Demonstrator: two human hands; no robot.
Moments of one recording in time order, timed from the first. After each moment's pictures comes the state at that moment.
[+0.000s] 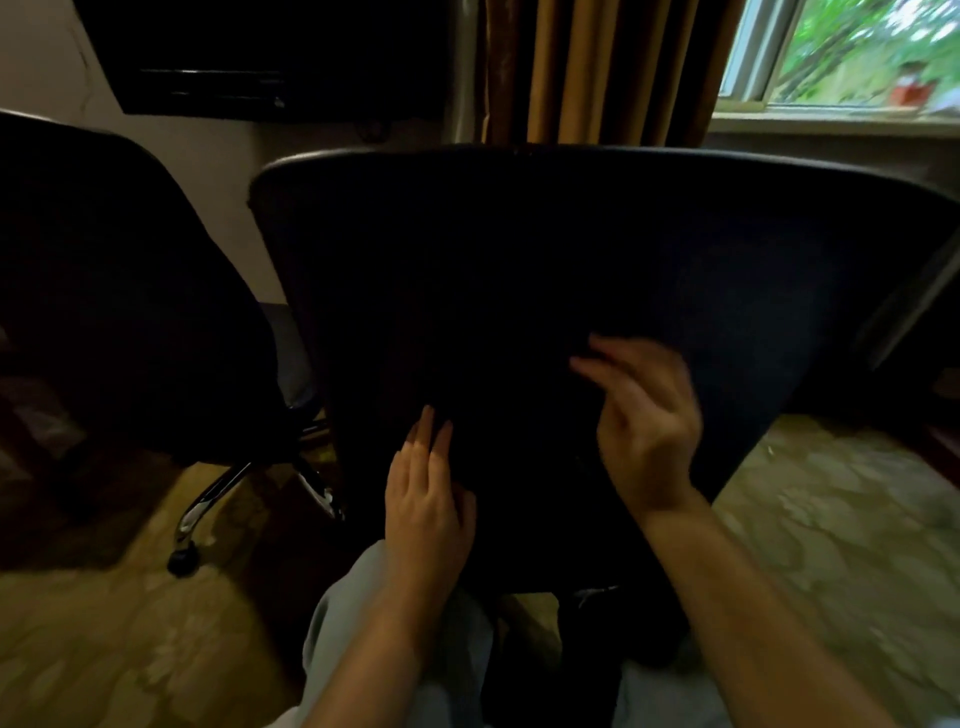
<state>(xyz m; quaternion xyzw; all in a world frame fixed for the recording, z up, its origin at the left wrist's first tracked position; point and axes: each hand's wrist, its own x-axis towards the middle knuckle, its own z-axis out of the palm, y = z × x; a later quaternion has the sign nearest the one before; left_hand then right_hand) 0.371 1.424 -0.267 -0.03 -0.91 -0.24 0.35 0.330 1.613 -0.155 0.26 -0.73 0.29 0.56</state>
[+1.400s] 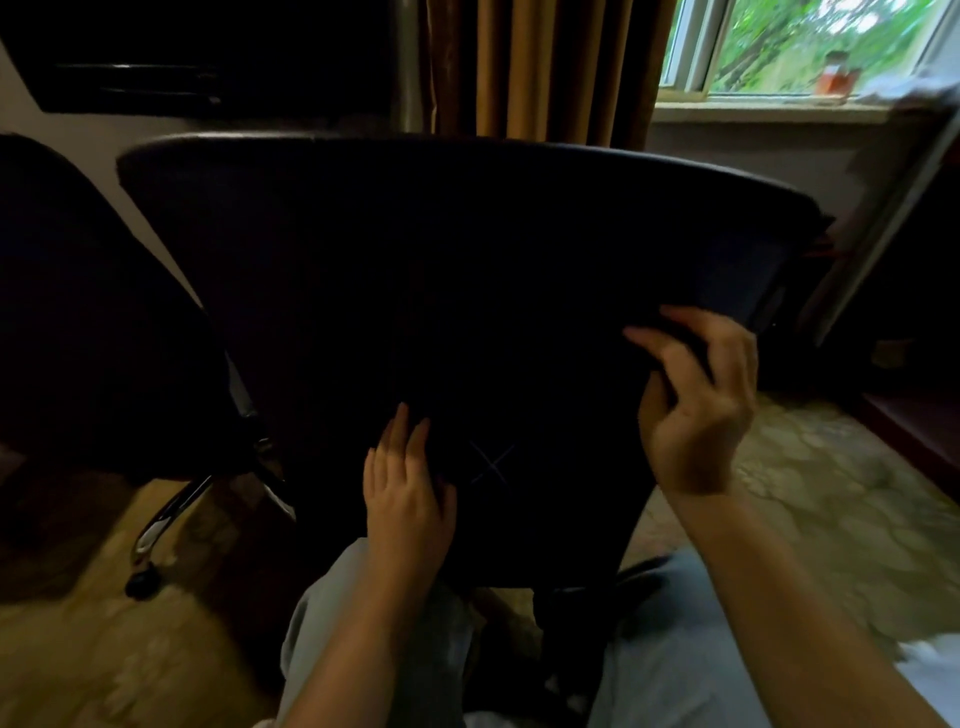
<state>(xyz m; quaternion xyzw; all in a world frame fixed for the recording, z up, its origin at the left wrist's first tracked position) 0.361 1.446 -0.264 -0.05 -0.91 -0.25 0.33 0.343 1.678 -0.140 0.17 -0.74 0.23 0.61</state>
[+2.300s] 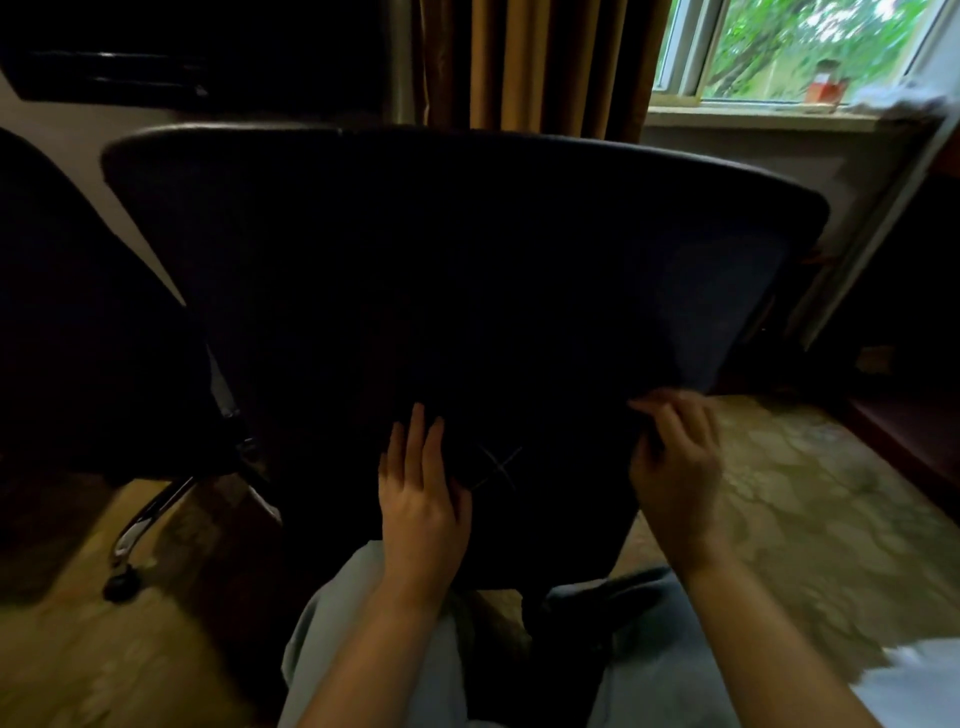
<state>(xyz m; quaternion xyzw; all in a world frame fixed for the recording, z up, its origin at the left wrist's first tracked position) 0.358 1.474 -0.267 -0.06 -0.91 -0.28 0.32 0.323 1.715 -0.220 0.13 -0.81 0.24 0.52</state>
